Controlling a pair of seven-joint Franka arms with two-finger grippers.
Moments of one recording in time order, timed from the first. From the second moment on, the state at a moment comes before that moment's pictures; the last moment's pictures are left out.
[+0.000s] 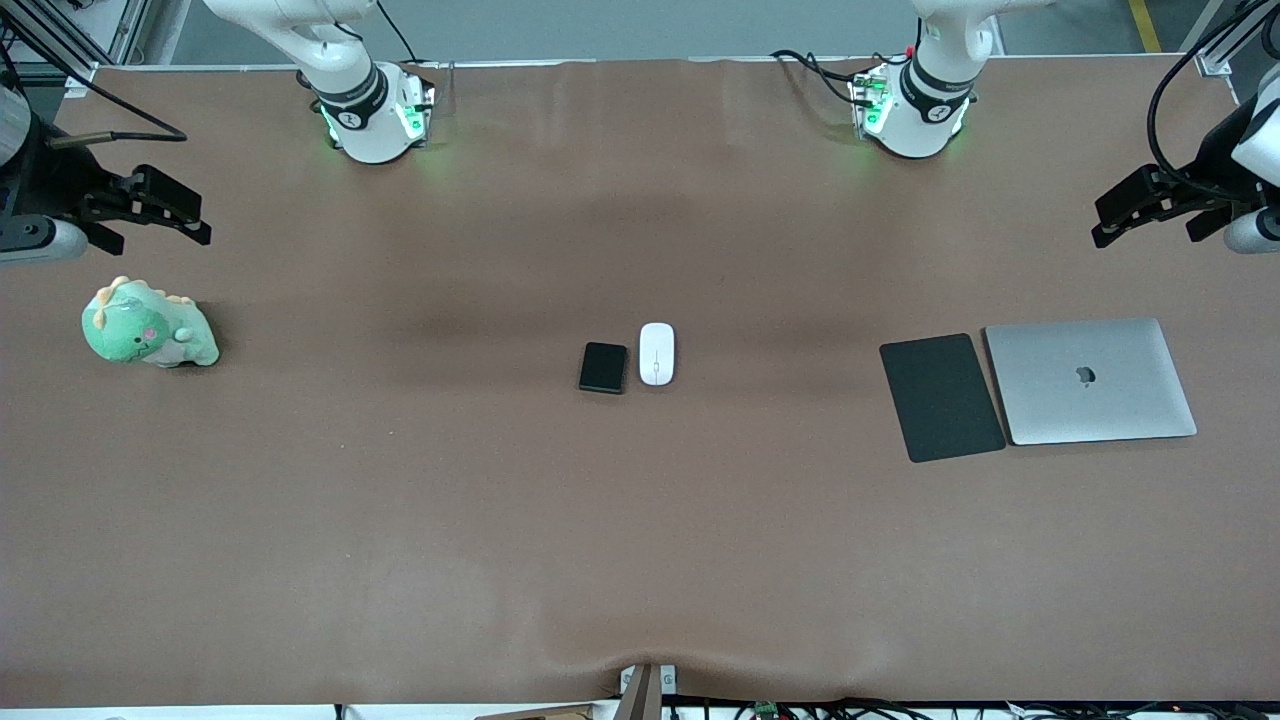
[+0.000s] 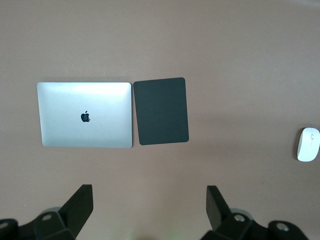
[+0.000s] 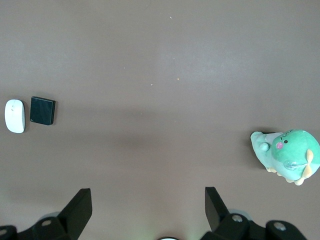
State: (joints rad) left arm 0.16 -0.05 -0.23 -1.54 0.00 1.50 -0.12; right arm 0.01 -0.03 0.05 -1.54 0.06 1.46 -0.02
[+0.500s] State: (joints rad) left arm 0.16 -0.05 -0.23 -1.54 0.00 1.50 -0.12; right arm 0.01 -0.03 0.04 -1.54 0.06 1.46 -0.02
